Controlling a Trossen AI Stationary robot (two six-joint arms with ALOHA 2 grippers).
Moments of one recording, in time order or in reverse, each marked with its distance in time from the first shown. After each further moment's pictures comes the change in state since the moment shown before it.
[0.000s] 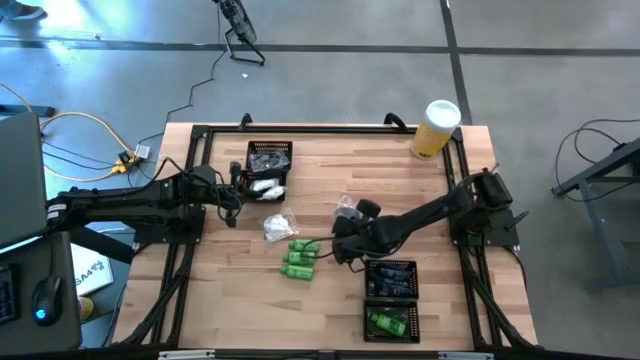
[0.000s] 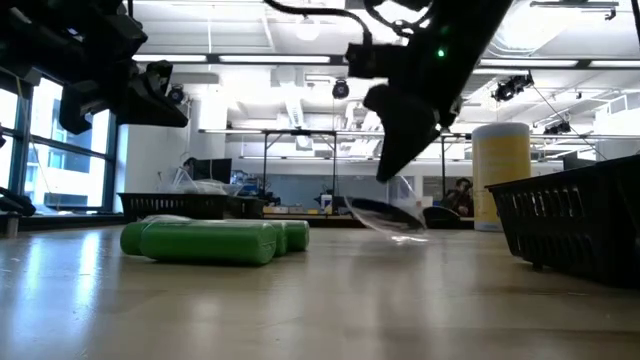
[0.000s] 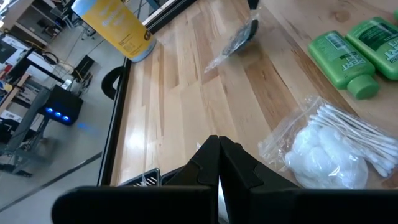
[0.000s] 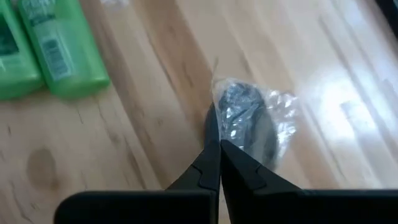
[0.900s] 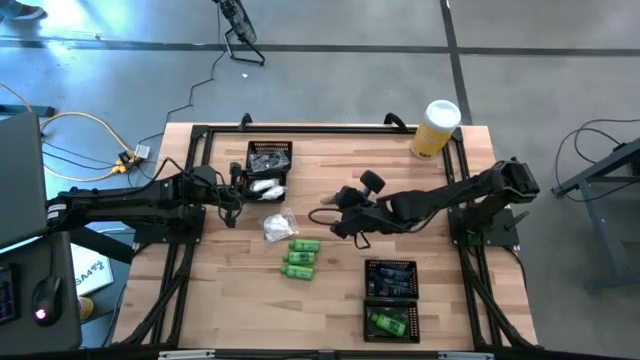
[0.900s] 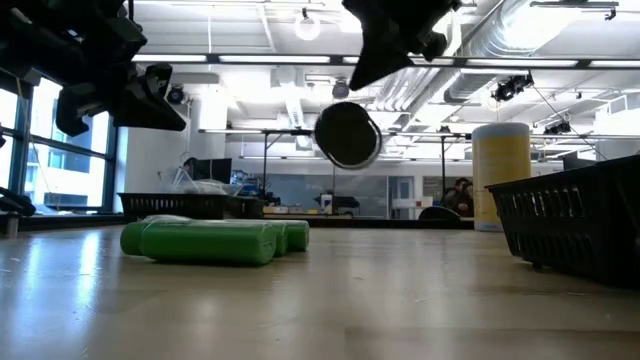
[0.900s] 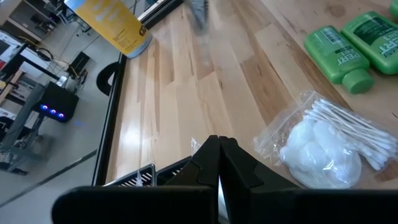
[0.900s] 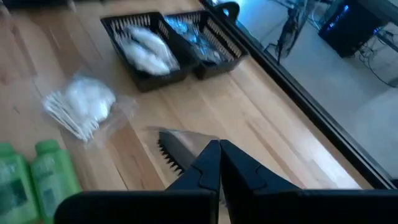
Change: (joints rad) left arm 0.000 0.000 0.000 -0.021 0.003 -0.002; right arm -0.075 -0.233 0.000 0.170 0.153 -0.180
